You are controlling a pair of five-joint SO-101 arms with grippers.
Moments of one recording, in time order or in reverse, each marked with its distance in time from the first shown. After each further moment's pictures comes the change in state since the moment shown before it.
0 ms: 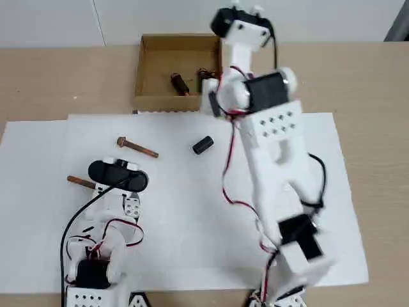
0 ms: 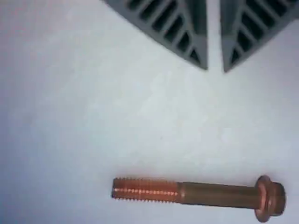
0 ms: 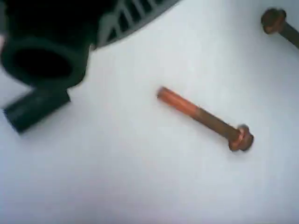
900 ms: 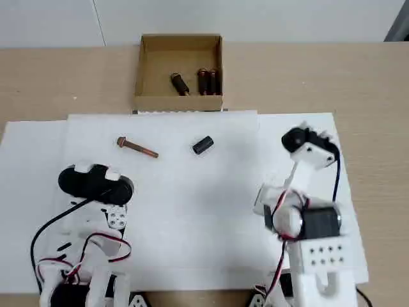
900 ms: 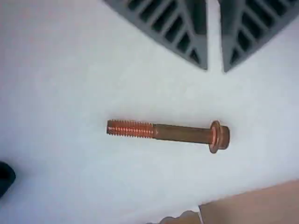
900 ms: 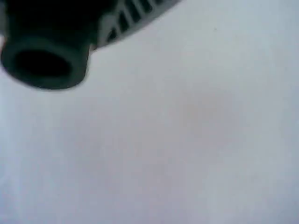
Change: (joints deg) left arm -0.5 0.0 -27.5 21.2 0.0; right arm 13.1 -64.7 85.8 -13.6 -2.5
